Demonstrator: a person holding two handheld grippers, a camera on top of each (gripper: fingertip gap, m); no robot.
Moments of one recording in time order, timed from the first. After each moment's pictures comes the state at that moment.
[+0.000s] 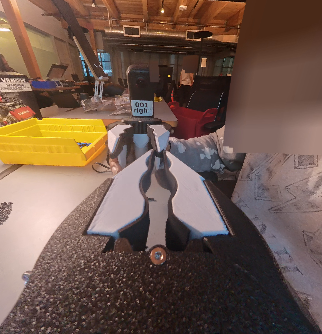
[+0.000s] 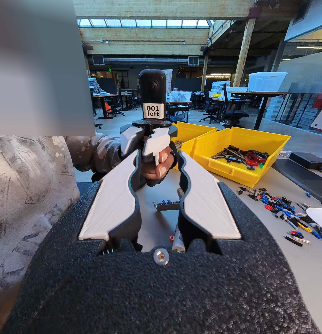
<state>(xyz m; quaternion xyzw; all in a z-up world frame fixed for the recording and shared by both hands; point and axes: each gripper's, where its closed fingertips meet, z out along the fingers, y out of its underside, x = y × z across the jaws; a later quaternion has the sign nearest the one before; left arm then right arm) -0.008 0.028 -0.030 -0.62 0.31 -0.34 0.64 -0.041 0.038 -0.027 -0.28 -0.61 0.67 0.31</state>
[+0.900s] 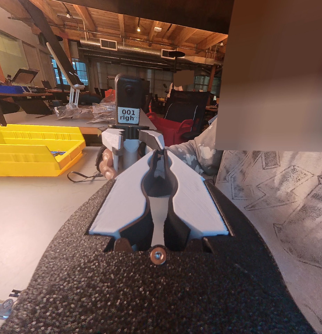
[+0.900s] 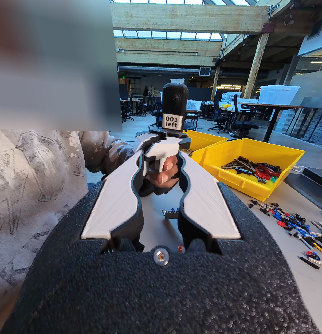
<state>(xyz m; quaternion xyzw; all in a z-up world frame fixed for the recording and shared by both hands) -0.001 0.014 -0.024 -0.59 0.32 -0.40 0.63 -0.029 0.021 -0.019 -0.24 -0.61 0.68 0.31</state>
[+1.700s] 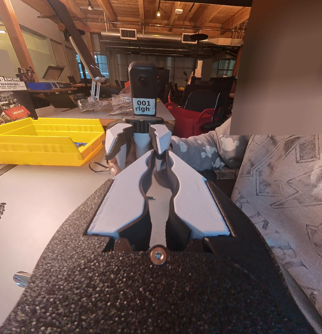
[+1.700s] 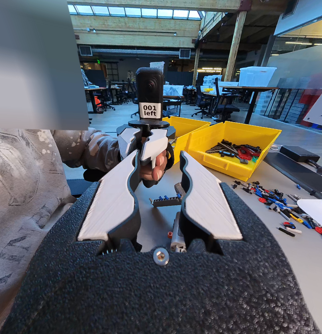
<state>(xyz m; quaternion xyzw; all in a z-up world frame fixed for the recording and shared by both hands) -0.006 0.029 -0.039 -0.62 0.31 -0.34 0.64 -0.045 0.036 -0.035 -0.30 -0.62 0.65 0.33</state>
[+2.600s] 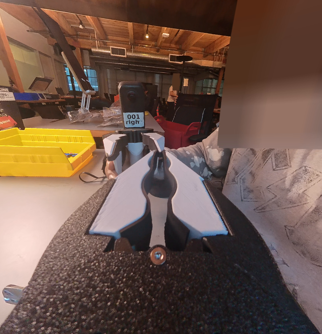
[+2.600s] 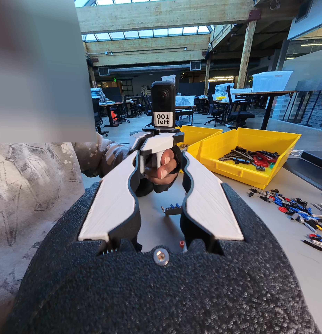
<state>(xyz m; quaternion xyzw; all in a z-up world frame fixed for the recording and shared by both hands) -0.010 0.019 -0.023 -0.58 0.31 -0.39 0.65 -0.039 0.031 -0.025 -0.28 -0.60 0.69 0.29</state>
